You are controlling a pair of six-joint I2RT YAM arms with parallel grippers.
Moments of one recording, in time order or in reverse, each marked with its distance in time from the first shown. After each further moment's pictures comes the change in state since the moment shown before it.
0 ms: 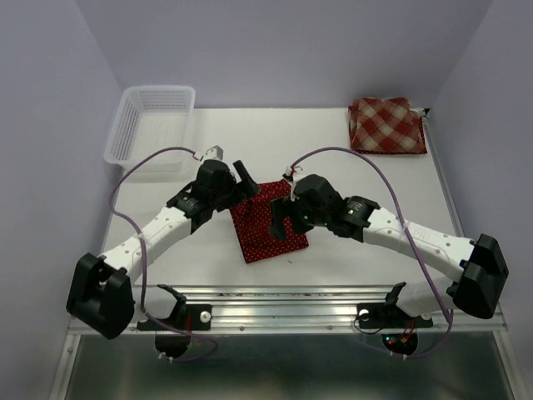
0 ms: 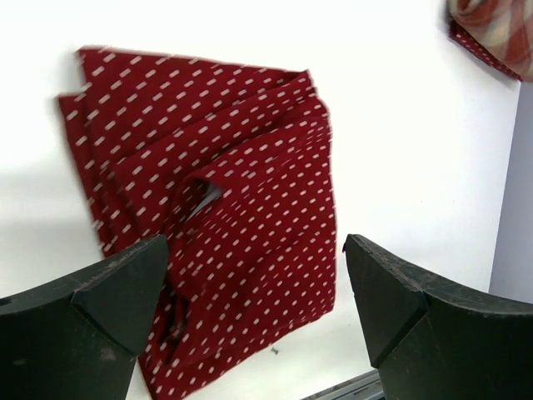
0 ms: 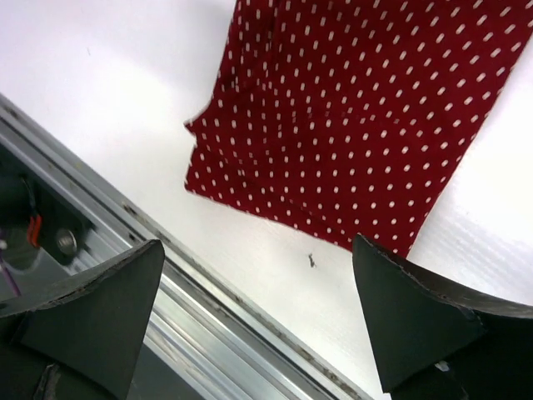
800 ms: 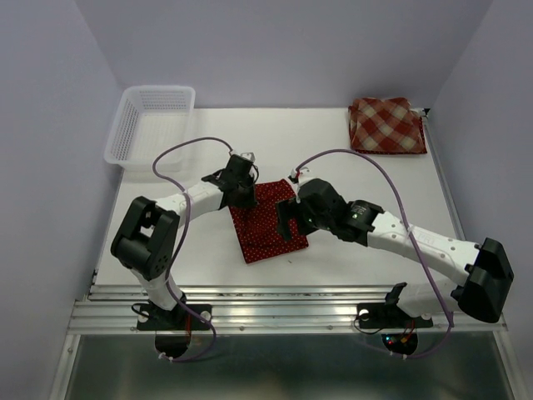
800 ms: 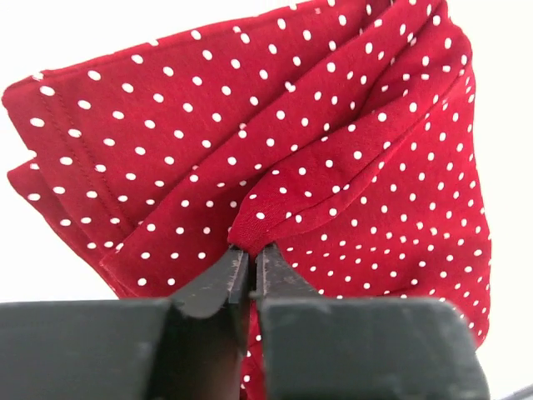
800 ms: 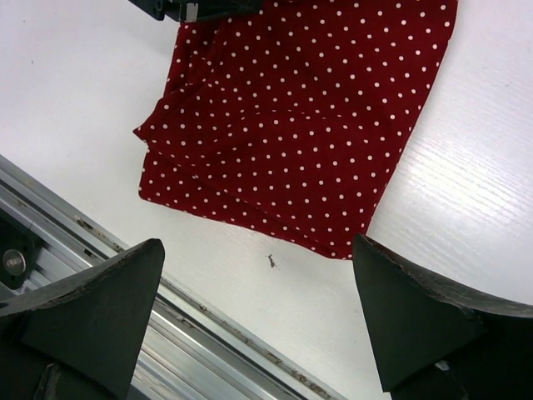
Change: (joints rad) left arm -0.019 0.487 0.221 -0.027 0.077 0.354; right arm 0.005 -0.042 -0.074 0.006 0.100 -0.043
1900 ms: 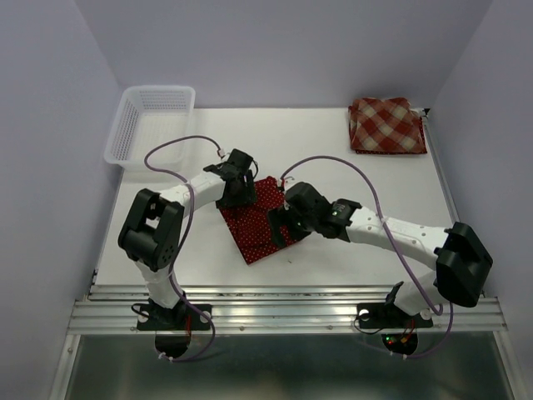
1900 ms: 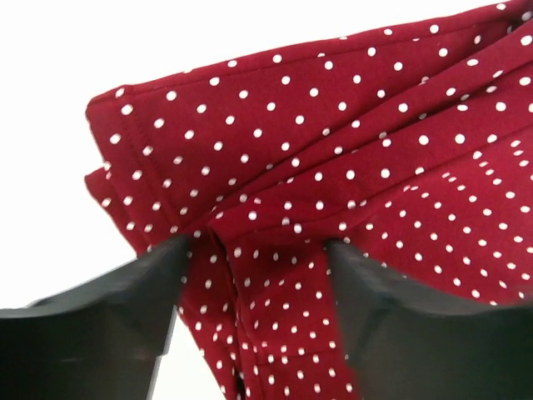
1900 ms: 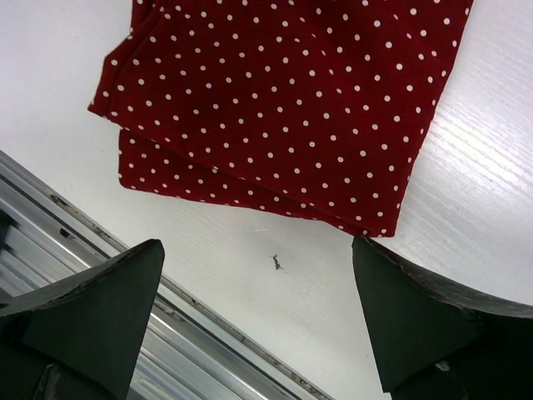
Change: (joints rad) left arm 0.035 0.085 0.122 -0.220 -0.221 -0.103; right arm 0.000 0.156 0.002 0.026 -0.089 -0.026
